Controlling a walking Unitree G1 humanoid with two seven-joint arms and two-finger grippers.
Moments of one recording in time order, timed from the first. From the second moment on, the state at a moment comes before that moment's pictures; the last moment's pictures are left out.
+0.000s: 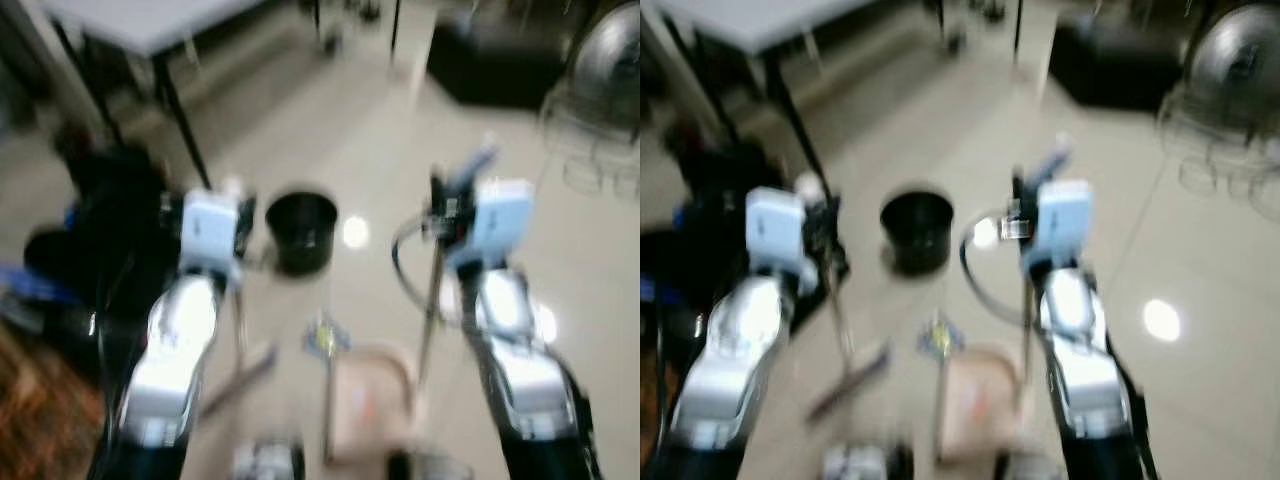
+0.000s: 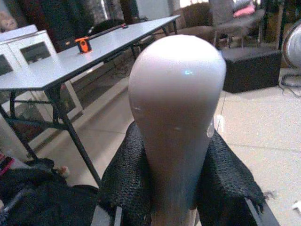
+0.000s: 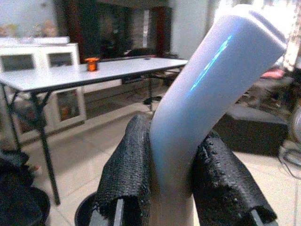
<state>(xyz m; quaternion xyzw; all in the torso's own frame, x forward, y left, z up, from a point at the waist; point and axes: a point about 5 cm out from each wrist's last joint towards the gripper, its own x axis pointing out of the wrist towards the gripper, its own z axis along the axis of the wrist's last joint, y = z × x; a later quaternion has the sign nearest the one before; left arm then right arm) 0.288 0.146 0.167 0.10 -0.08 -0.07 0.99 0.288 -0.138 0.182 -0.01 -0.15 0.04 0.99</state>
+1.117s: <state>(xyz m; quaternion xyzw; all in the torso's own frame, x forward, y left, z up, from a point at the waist) 0.306 0.140 0.169 0.07 -0.08 -0.07 0.99 0.301 -0.154 0.191 -0.07 -0.18 0.02 0.98</state>
